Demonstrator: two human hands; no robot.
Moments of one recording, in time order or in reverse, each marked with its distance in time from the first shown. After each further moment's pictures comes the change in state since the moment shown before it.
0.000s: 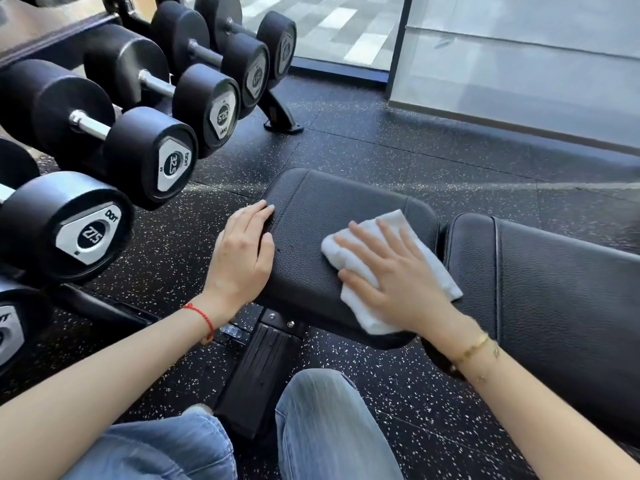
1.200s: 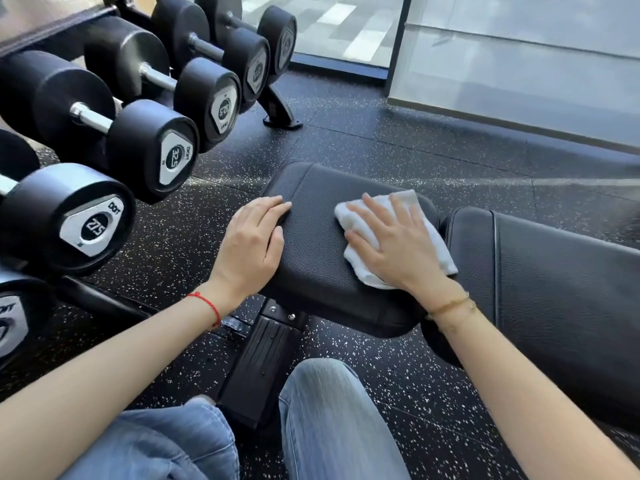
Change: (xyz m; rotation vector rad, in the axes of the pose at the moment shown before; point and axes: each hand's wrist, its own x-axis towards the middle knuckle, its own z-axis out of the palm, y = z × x) left_hand 0.000 0.002 -0.006 0.073 -0.004 0.193; right_hand 0.028 -0.002 -0.011 -0.115 -0.038 0.182
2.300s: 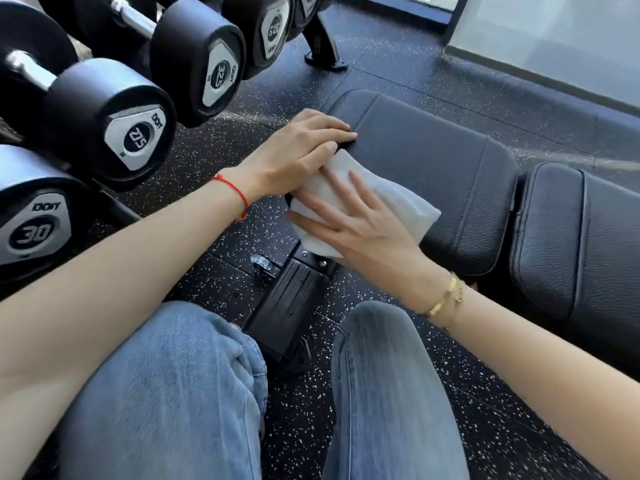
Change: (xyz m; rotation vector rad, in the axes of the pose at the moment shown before) left_hand 0.019 -0.035 -0.032 -0.131 -0.305 0.171; right_hand -0.022 -0.108 0.033 -0.616 0.132 -0.702
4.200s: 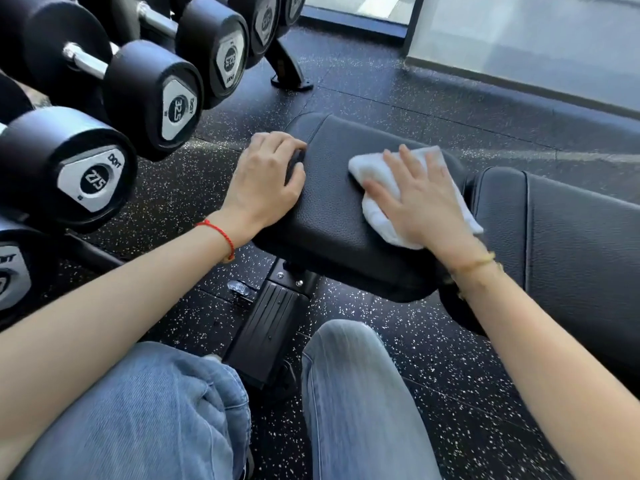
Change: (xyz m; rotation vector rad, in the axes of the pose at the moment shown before) left_hand 0.024 0.025 0.031 0.173 0.293 -0.251; right_hand -0.047 0.092 0.026 0.689 -0.165 0.801
